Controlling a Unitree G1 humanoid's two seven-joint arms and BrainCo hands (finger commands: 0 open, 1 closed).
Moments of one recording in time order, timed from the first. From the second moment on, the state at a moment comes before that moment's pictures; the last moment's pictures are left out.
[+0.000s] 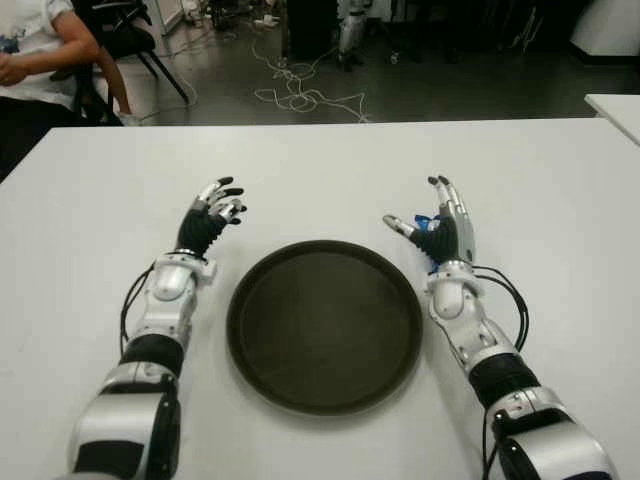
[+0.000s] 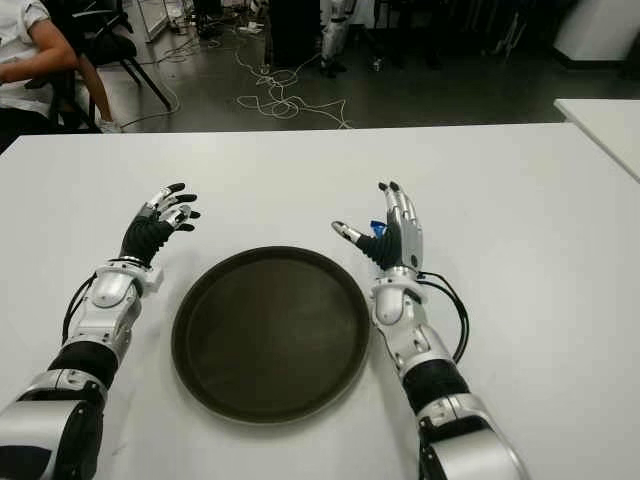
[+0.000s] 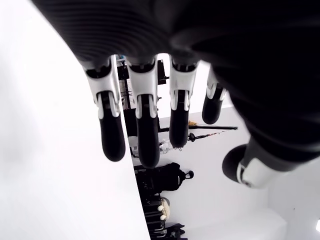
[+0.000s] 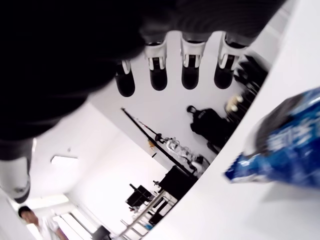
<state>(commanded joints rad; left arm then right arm) -0.60 0.16 0.11 1.03 -0.01 -0.45 -0.14 -0.49 -0.09 0.19 0.78 -0.56 -0.18 -0.63</state>
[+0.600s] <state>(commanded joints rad) -0.60 0.16 0.11 1.03 -0.01 -0.46 -0.14 -0.51 -0.15 0.28 0.75 -0.68 -0.11 -0.71</state>
